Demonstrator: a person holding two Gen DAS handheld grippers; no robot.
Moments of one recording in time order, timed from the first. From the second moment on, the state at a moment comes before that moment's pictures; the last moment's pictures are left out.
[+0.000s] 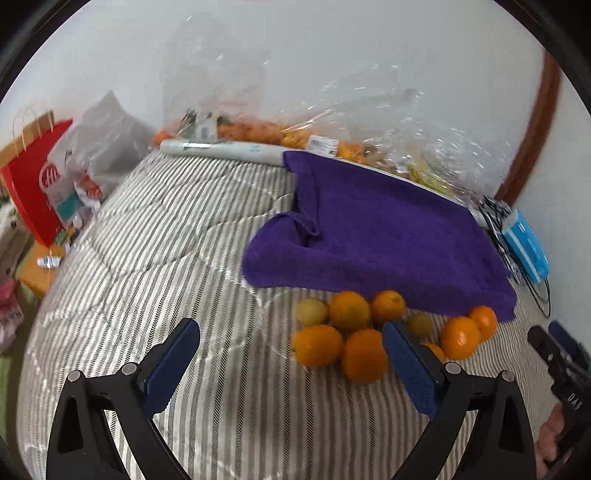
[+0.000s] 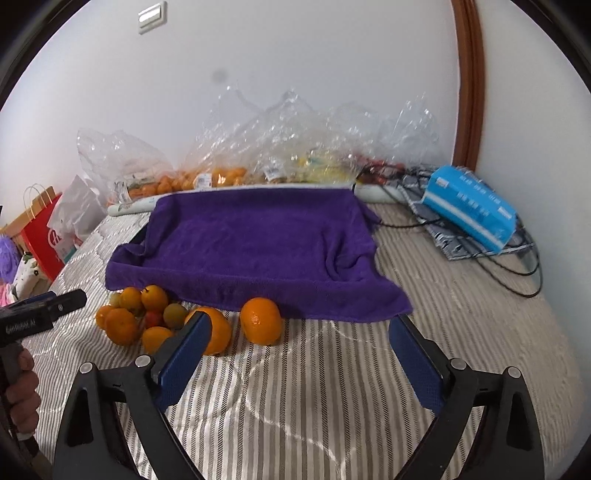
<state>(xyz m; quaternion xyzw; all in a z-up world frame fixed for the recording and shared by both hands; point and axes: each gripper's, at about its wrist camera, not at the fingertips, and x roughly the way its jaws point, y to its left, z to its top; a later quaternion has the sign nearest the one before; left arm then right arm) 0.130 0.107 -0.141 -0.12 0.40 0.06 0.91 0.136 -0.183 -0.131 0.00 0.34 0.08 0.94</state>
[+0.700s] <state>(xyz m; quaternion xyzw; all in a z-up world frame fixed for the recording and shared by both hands) 0.140 0.114 -0.162 -0.13 0.41 -0.01 0.90 0.189 -0.163 -0.187 -0.01 0.41 0.14 0.90</state>
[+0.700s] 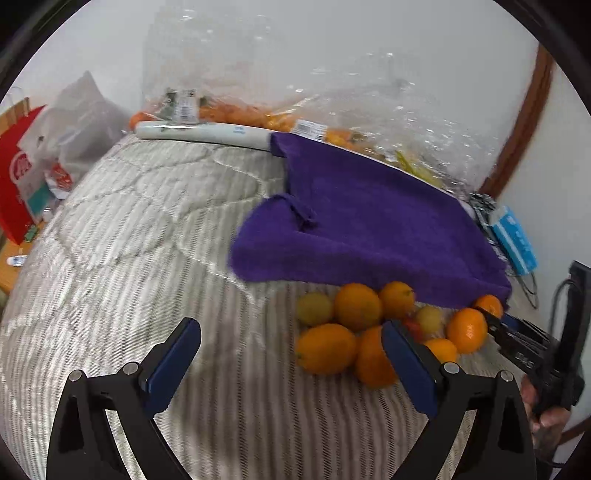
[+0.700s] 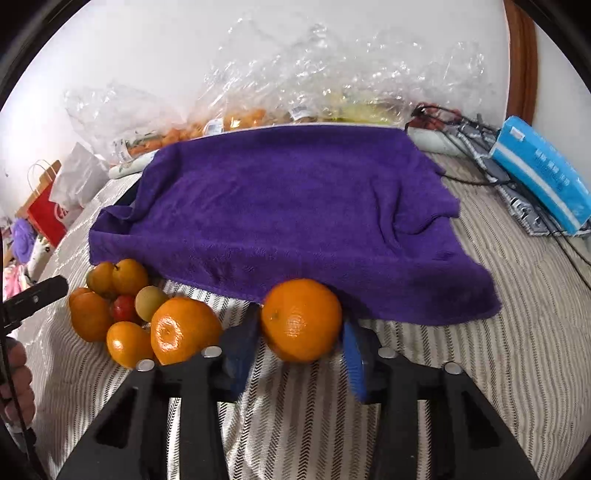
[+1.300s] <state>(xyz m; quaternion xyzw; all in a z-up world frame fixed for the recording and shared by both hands) 0.132 0.109 -0.151 -0.11 0.39 0.00 0.91 0.179 -0.189 -0.179 0.02 0.38 0.16 0.91</state>
